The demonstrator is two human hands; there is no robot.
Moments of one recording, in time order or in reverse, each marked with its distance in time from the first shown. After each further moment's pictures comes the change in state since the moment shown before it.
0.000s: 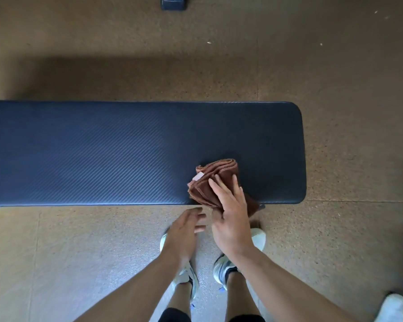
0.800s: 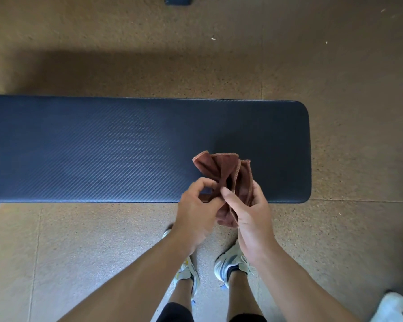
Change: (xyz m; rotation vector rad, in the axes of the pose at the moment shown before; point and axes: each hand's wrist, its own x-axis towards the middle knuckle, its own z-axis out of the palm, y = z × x) left_hand -0.007 0.058 0.006 -0.014 -0.035 0.297; right_hand 0.005 -0.041 -0.037 0.927 0.076 0.536
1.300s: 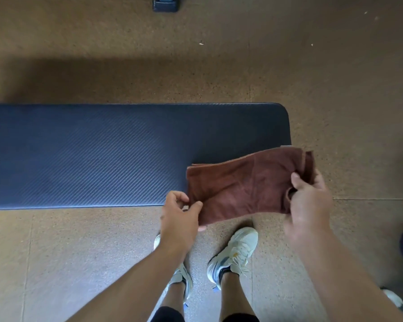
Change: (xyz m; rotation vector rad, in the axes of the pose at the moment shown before) left_hand -0.001 -0.021 0.020 0.007 0.322 -0.174; right_hand 0.019 -0.082 -0.075 0.078 0.483 -0.073
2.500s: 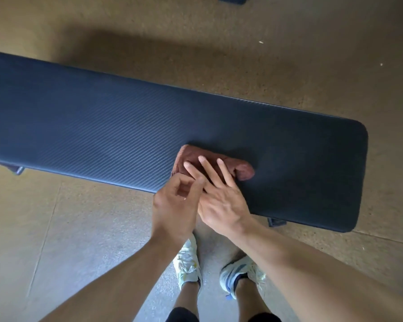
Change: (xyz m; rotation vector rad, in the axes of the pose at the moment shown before) left_hand 0.037 0.003 -0.099 -0.010 0.172 0.292; right_hand -0.036 0.159 0.153 -1.611 -0.931 -1.561
